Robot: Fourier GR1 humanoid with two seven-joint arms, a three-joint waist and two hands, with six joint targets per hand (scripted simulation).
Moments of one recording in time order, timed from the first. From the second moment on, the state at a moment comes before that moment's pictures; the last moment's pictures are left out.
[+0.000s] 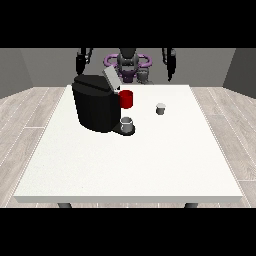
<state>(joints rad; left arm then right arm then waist) -0.02 0.09 -0.03 -1.57 0.00 -0.01 0.03 -0.01 -0.12 0.01 -1.56 -0.01 -0.03 0.00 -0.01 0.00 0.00</state>
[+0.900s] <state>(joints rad) -0.29 0.43 0.00 -1.32 -0.27 -0.17 0.00 -0.11 -0.07 0.08 -1.59 0.15 -0.14 -0.02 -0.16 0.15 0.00</state>
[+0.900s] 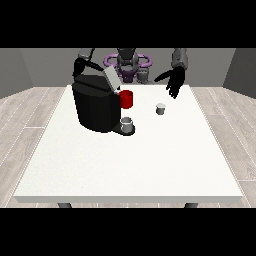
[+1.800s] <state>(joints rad) -0.52 0.42 -0.03 -0.94 -0.53 -0.06 -0.12 -0.21 -0.03 0.06 -1.50 0.16 -0.16 0.03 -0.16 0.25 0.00</state>
